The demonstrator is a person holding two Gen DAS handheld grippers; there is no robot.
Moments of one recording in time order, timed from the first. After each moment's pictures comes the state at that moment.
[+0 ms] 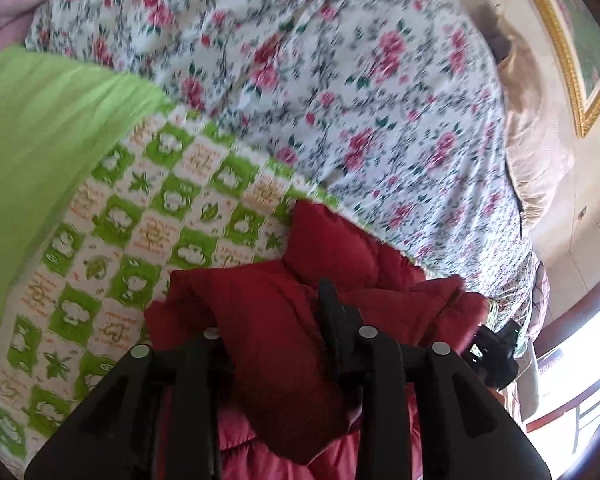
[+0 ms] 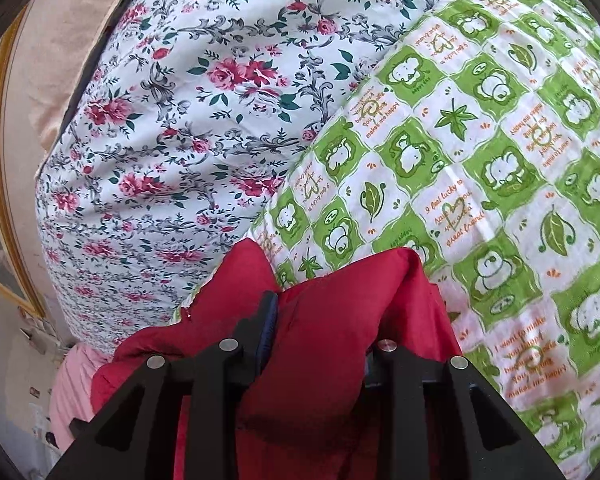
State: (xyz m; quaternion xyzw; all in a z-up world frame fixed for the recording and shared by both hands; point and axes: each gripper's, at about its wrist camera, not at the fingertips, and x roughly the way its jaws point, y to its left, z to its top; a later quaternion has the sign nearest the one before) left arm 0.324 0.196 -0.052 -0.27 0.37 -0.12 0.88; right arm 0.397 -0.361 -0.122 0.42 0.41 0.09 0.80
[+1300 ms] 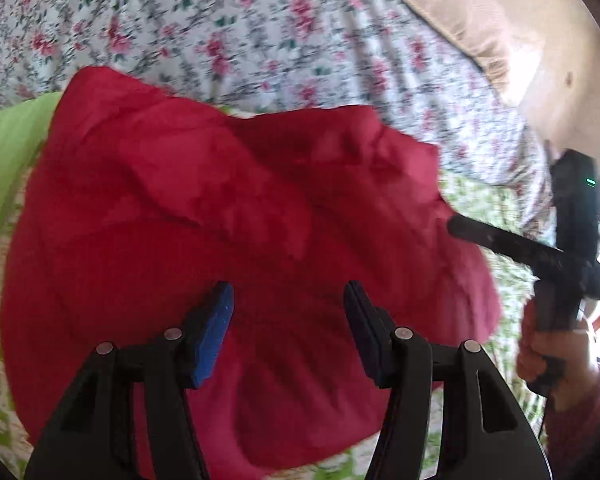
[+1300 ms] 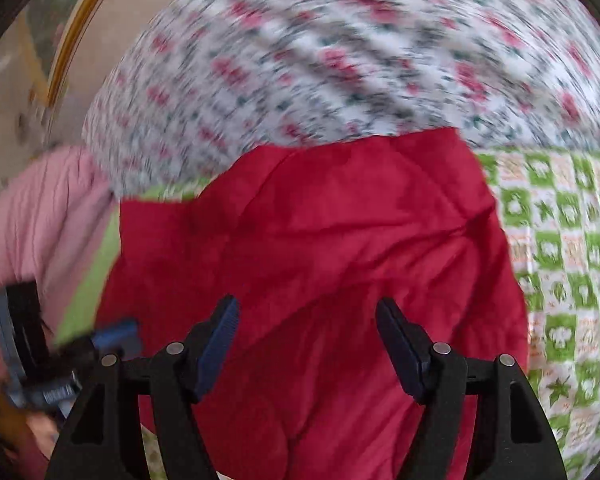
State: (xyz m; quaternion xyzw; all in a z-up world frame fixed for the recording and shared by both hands) left arm 0.260 0.047 -0.080 -0.10 0.40 -0.14 0.90; right arm 0.327 -0.235 -0.029 0.08 0.43 0.23 0.87
